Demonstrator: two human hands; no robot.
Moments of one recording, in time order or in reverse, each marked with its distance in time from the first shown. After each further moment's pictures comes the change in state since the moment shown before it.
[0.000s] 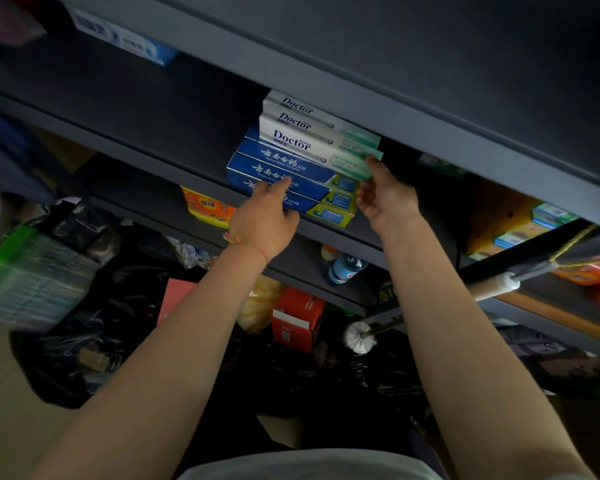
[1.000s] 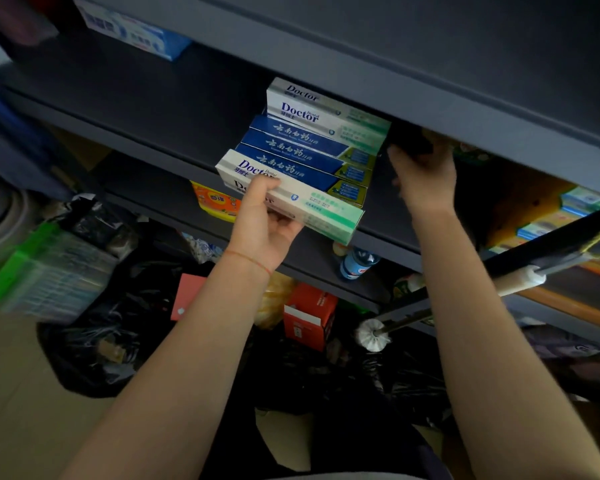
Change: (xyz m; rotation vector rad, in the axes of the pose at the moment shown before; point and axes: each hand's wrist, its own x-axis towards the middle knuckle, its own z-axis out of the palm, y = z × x) left_hand -0.021 0.015 0.002 -1.949 -0.025 -0.560; right_hand 0.014 -0.005 -0.031 -0.492 0.030 -0.568
